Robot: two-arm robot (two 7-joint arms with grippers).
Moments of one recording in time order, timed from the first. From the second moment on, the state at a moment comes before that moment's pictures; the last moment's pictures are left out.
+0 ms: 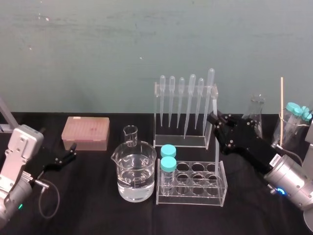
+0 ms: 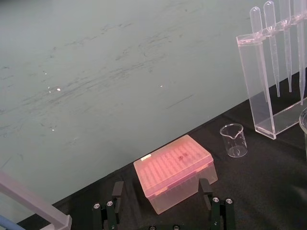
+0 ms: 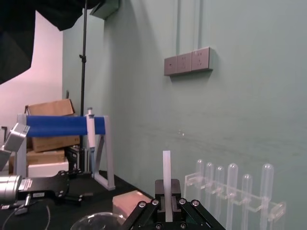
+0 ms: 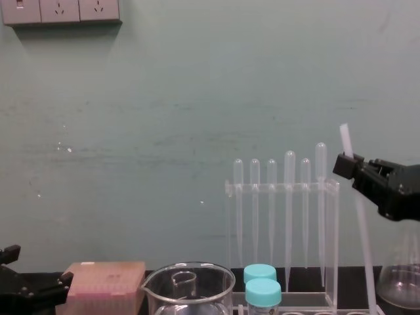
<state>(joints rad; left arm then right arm) -0.20 0.60 0.45 -1.41 -0.25 -0.12 0.03 0.23 0.44 -0.31 -1.40 0.58 -0.37 0.65</state>
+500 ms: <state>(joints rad) -0.20 0.60 0.45 -1.41 -0.25 -0.12 0.03 0.27 0.42 -0.33 -1.32 0.56 -0.36 0.71</state>
